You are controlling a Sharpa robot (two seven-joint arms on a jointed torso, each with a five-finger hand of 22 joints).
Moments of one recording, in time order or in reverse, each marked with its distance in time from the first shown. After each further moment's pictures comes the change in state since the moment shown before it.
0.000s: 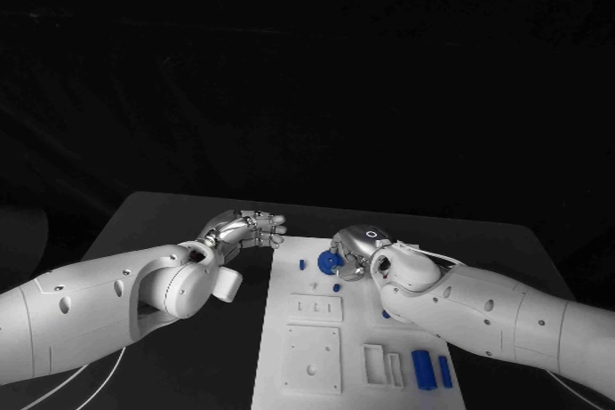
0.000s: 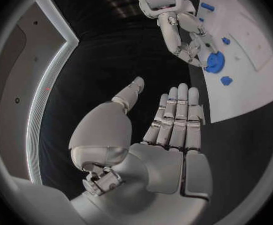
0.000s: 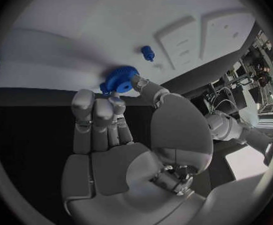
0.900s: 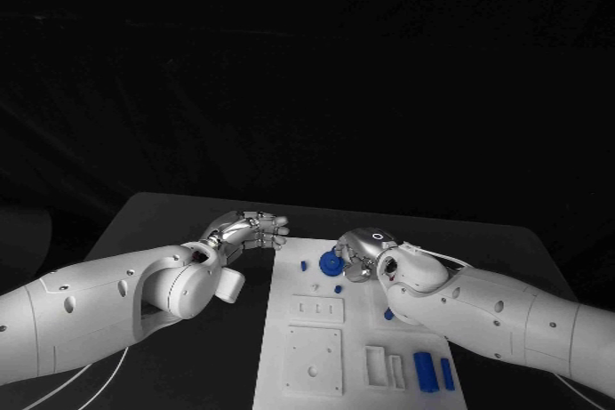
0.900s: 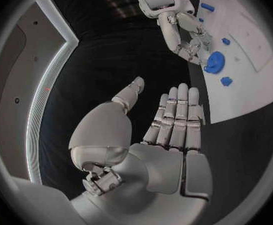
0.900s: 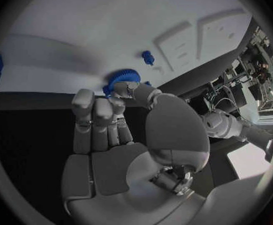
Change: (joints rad) left arm 0.000 0.001 -0.001 -0.001 0.000 0.000 -0.001; left_hand 0.000 0.000 0.003 -0.003 0.000 0.000 0.000 -0.004 0.000 0.000 0.000 0.000 0.000 0.000 0.000 0.000 0.001 -0.006 0.000 0.000 0.000 0.000; right arm 0.003 -0.022 -0.001 0.010 0.031 0.023 0.020; right_hand 0.047 0.084 0.097 -0.107 0.562 -0.012 0.004 -0.011 -0.002 -0.007 0.014 0.000 -0.004 -0.002 0.010 0.000 0.009 -0.001 -0.007 -0.008 -0.006 0.000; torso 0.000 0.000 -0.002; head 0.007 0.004
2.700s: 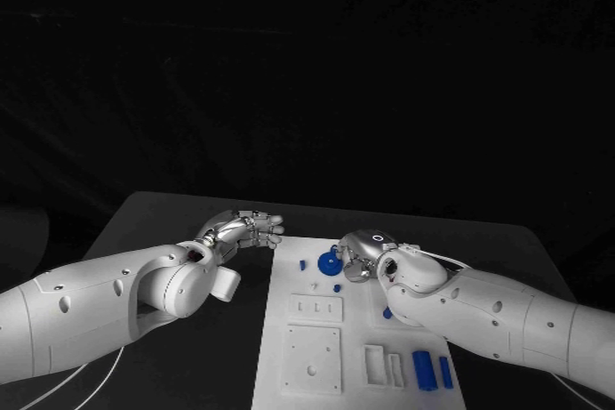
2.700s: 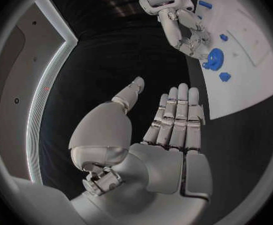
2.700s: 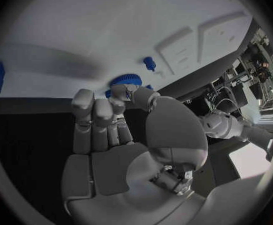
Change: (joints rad) left arm 0.000 -0.004 0.000 -0.011 0.000 0.000 -0.002; left_hand 0.000 0.000 0.000 0.000 0.000 0.000 0.000 0.000 0.000 0.000 0.000 -0.004 -0.001 0.000 0.000 0.000 0.000 -0.004 0.000 0.000 -0.004 0.000; right arm -0.007 0.000 -0.004 -0.010 0.008 -0.002 -0.003; right_hand -0.042 0.042 0.043 -0.048 0.041 -0.003 0.004 -0.004 -0.010 0.000 0.000 0.006 -0.009 0.003 0.003 -0.004 0.003 -0.001 0.006 0.006 0.005 0.000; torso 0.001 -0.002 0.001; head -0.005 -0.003
